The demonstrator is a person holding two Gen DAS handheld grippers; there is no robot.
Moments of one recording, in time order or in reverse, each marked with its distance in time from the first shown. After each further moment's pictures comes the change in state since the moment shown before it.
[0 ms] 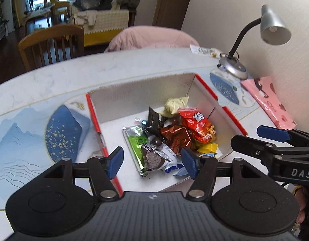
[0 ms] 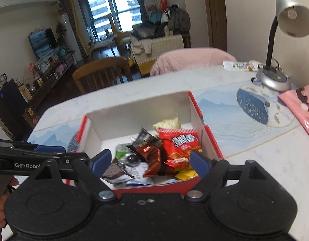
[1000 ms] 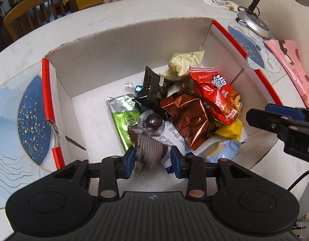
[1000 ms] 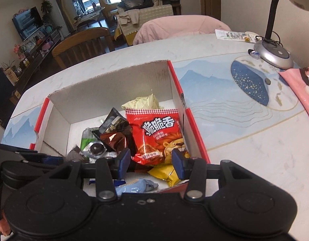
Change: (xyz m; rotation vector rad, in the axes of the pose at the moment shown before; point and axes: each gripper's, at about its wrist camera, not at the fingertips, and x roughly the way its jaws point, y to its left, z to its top) left arm 0.127 -0.023 0.005 0.010 0.292 0.074; right arm 0.087 -0.059 0.008 0.029 0.226 -0.043
